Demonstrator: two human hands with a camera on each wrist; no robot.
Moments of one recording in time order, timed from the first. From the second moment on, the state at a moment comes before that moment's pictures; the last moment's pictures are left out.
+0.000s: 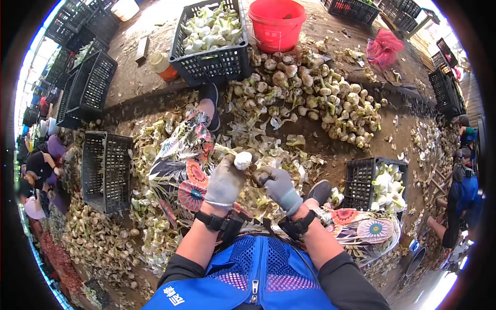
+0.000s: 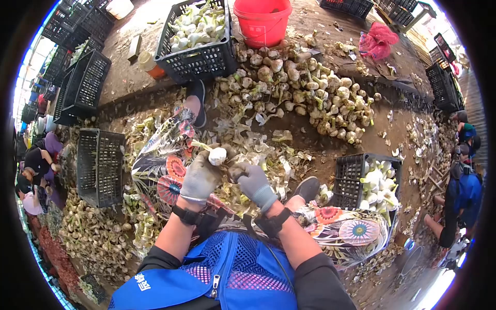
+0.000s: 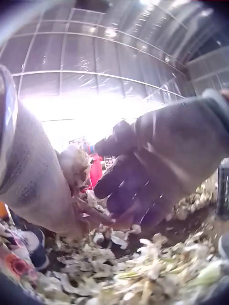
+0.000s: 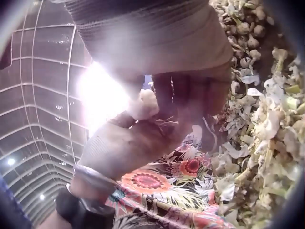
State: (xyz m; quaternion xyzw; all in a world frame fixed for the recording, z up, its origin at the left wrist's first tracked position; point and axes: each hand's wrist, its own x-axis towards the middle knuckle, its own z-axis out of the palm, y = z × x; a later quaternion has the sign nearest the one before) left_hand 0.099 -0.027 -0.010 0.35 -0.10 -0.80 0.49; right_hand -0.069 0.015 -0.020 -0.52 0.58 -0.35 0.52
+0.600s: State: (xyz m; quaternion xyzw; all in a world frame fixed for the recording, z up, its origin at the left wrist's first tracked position) left_hand 0.097 -0.028 -0.021 0.31 -0.01 -0.83 0.46; right_hand -0.059 0.014 -0.029 -0.47 0.63 -0.40 0.48
